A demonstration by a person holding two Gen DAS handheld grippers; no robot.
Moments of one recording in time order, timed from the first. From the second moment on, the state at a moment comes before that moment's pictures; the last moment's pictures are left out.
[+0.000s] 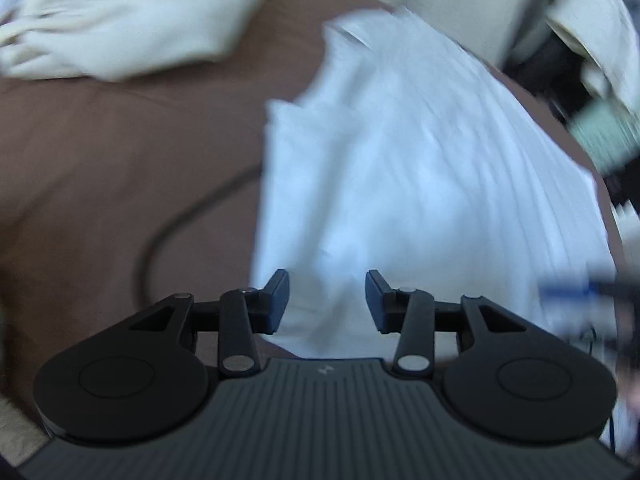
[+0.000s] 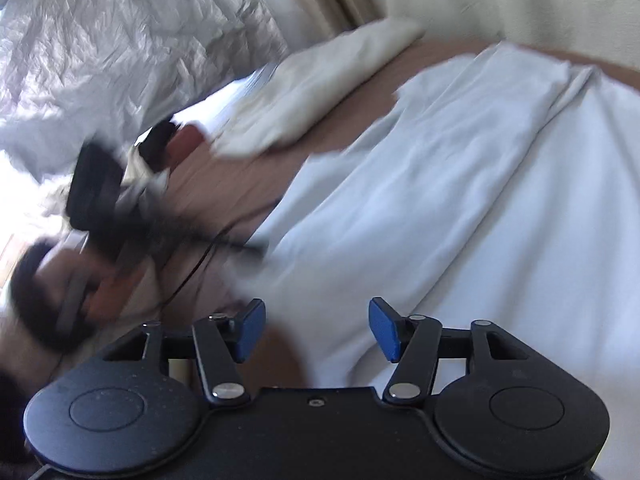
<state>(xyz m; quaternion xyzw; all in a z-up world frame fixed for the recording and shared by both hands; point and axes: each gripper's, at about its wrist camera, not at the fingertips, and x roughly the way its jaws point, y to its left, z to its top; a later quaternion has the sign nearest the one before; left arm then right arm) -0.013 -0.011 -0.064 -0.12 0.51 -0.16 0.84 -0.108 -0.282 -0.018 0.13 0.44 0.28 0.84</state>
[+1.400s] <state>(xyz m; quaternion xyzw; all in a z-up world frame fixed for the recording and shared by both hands) 0.106 -0.014 -0.079 -0.13 0.48 -0.18 0.85 -0.146 -0.227 -0.060 0.01 0.45 0.25 0.86</state>
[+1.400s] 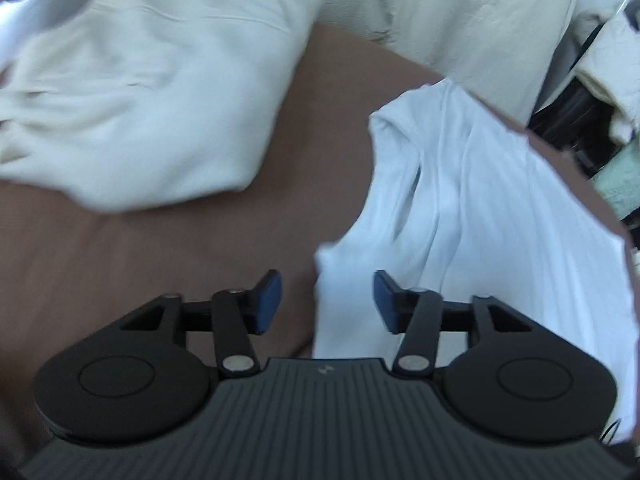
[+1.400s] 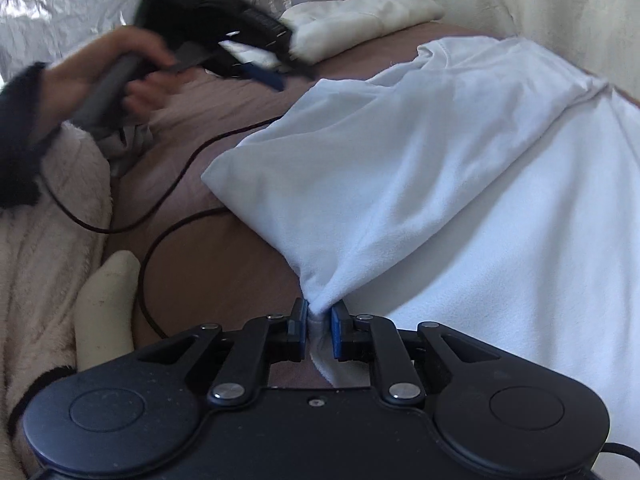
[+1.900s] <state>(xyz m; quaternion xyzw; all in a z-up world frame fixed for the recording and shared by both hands) 0.102 -0.053 -0.090 0.01 0.48 -0.19 0.86 -0.137 -0.238 -0.063 0.06 0.44 0.29 0.85</state>
